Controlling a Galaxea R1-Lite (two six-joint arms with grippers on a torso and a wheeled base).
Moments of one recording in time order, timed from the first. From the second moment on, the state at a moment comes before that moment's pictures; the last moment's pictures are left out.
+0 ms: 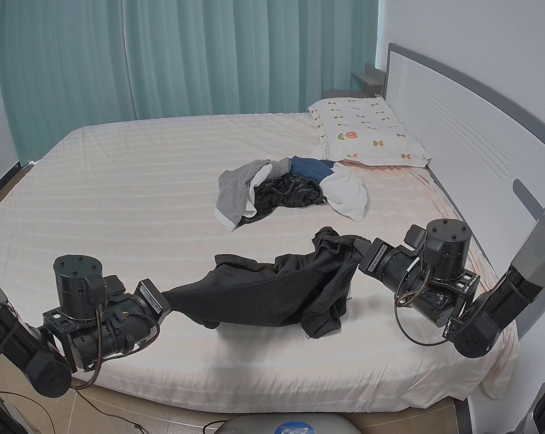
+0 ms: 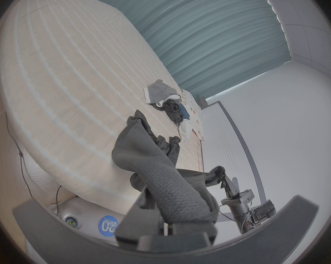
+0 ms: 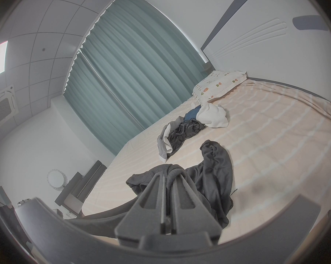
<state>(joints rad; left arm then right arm) -0.39 1.75 -0.28 -1.09 -0.09 -1.06 0.56 2.00 -0.62 -1.22 -0.18 0.68</state>
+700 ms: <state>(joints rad) -0.34 1.71 -0.27 -1.09 -0.14 -1.08 0.56 2.00 -0.59 -1.22 -0.18 0.67</state>
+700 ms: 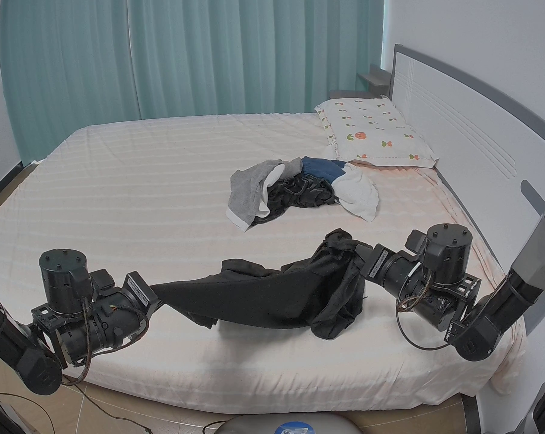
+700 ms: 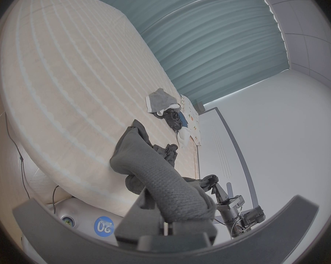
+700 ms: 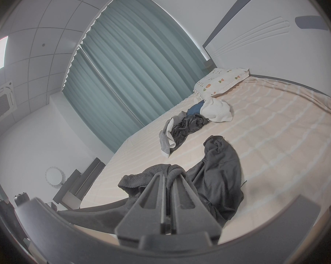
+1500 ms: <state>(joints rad) -0.35 1.63 -0.27 -1.09 -0.14 -1.08 0.55 1.97 -0.59 -1.25 -0.18 0.67</state>
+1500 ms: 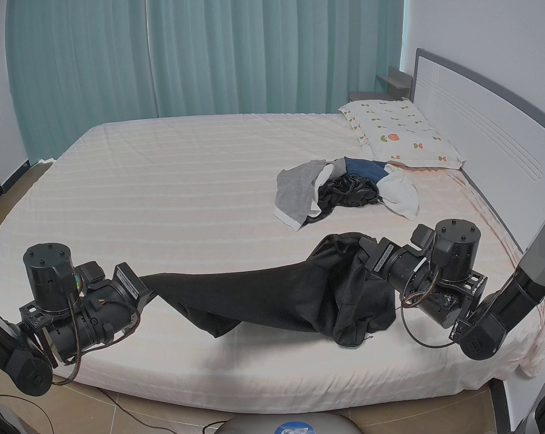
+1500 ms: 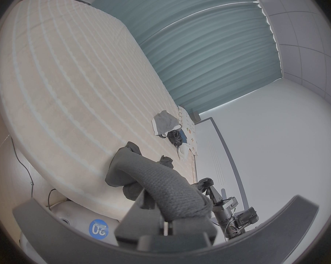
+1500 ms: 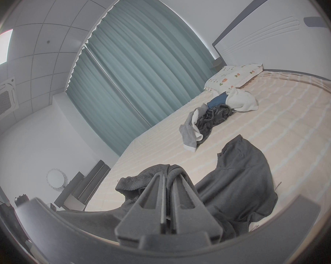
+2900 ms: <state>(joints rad) -0.39 1.54 -0.25 -1.07 -0.14 -1.07 0.56 1.96 -0.59 -1.31 -0.21 0.66</state>
